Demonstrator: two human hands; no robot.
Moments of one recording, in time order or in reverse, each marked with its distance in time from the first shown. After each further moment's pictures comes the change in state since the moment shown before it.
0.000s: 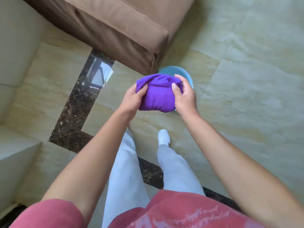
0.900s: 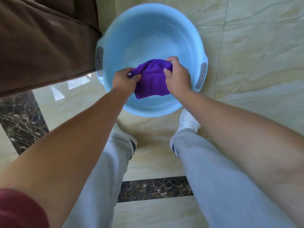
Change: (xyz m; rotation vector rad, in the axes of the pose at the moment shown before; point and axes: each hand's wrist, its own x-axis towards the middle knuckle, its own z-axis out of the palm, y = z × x) left_hand 0.445 -0.331 0.068 0.848 -0.100 -0.340; right_hand 0.300 0.427 0.110 -0.246 0.100 0.428
